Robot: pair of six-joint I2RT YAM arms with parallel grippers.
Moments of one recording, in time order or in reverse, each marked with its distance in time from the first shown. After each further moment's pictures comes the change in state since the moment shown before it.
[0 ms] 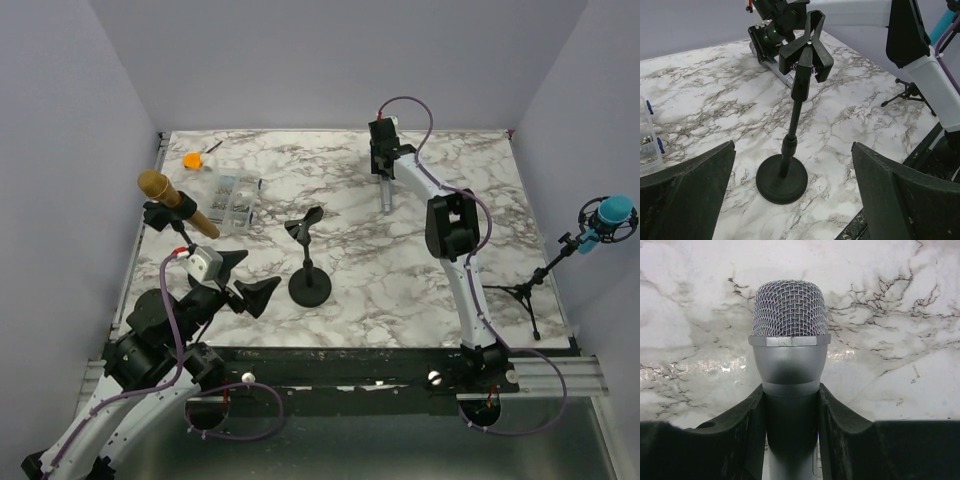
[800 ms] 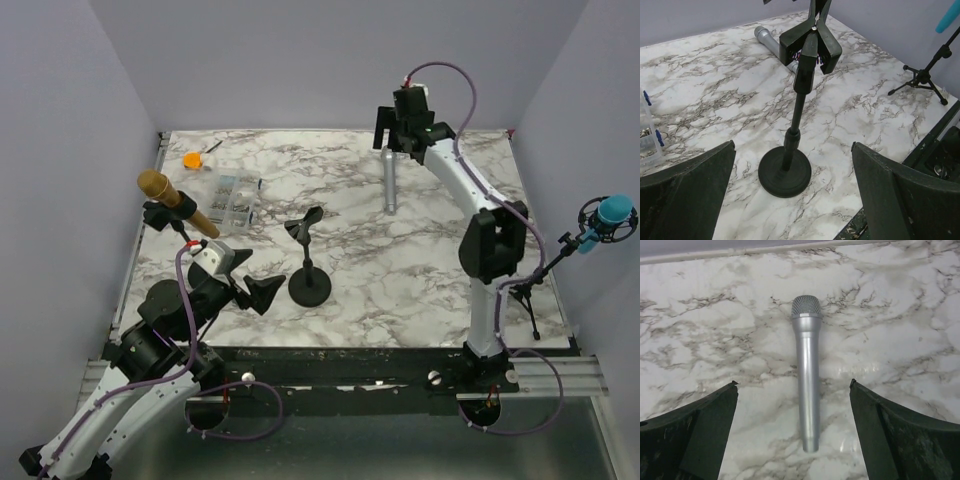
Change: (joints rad) left arm 0.000 0.072 0.000 0.002 0.002 0.016; right arm 0.000 -0.360 -0.137 -0.118 -0.060 0.091
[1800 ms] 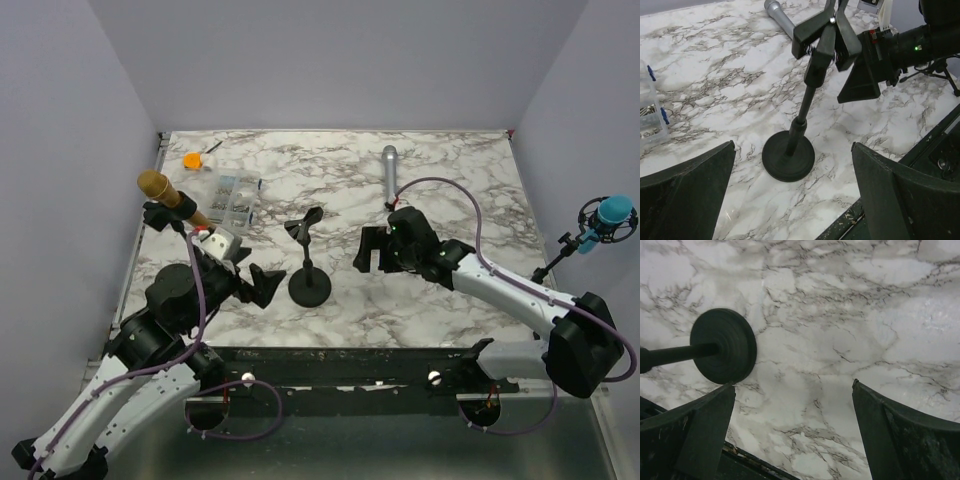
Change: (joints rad) left arm 0.000 0.088 0.048 -0.058 -0.034 -0.030; right arm 0.349 -0.943 -1.311 0.240 -0.261 0.303
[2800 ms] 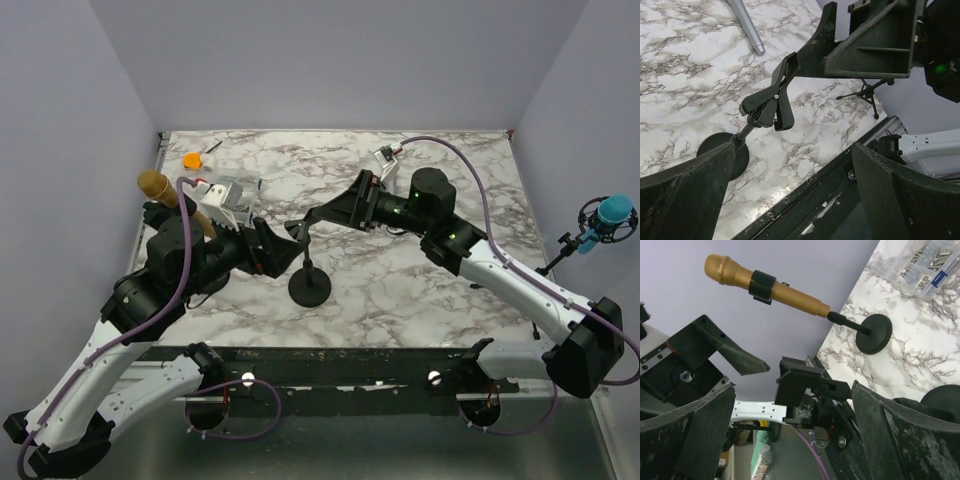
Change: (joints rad) left arm 0.000 0.369 0.463 -0.205 0.078 -0.342; right arm 0.001 -0.037 0.235 0.461 -0.525 0.388
